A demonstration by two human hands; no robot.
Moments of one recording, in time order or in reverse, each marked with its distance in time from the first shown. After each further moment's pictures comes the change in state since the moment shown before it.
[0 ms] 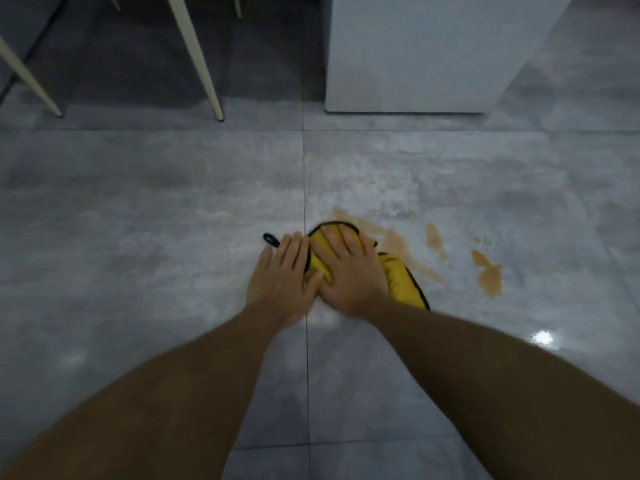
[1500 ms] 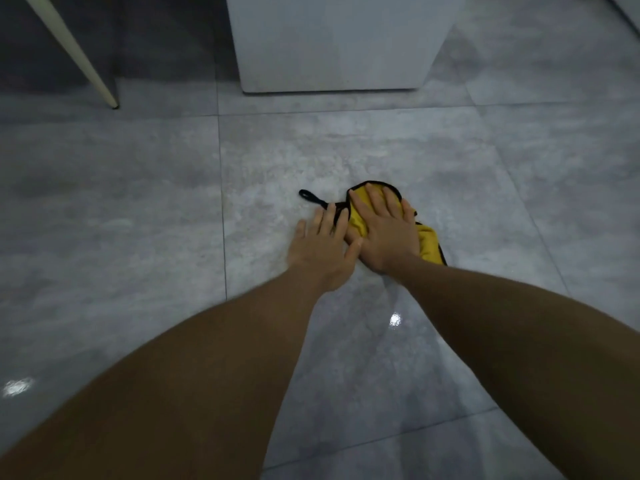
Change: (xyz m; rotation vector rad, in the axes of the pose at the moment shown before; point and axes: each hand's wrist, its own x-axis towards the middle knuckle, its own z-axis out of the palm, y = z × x) left_hand 0.101 0.162 -0.006 -0.149 -0.124 0.184; right_hand -0.032 0.177 -0.019 0.027 0.036 0.396
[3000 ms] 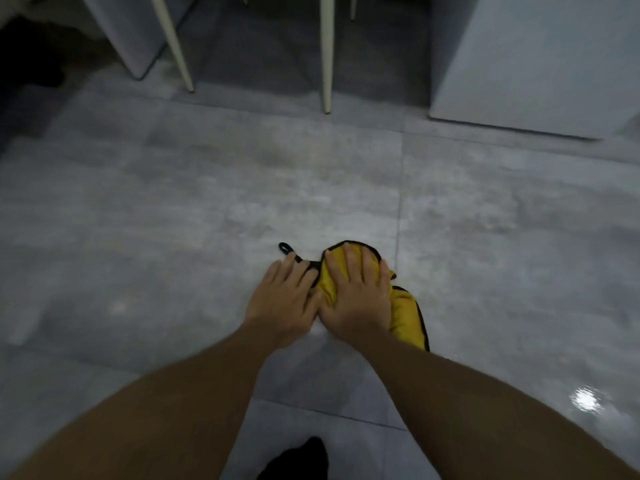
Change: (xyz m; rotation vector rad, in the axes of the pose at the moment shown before) left_hand -0.262 -0.237 0.014 0.082 0.288 -0.192; right_hand -0.112 -0.322 0.043 0.145 0.033 -0.343
